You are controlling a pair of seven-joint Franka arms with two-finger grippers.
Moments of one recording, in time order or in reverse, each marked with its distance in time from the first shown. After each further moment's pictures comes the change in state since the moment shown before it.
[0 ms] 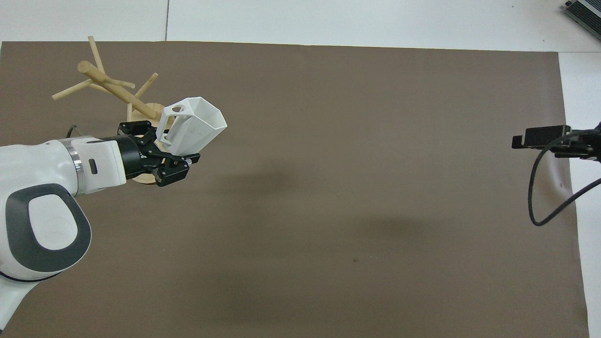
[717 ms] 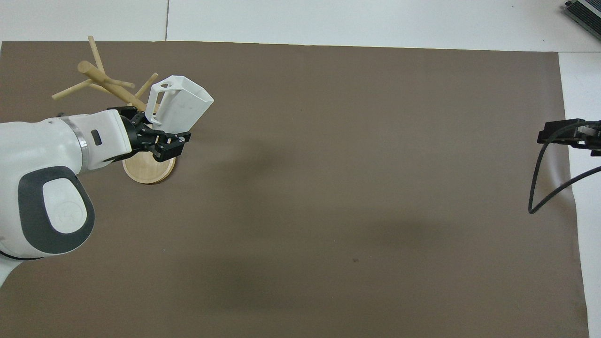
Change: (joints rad) left arm 0.001 0.068 0.005 0.104 0.261 0.036 -0.317; right arm 0.006 0.003 0.029 0.014 -0.223 0.019 0.143
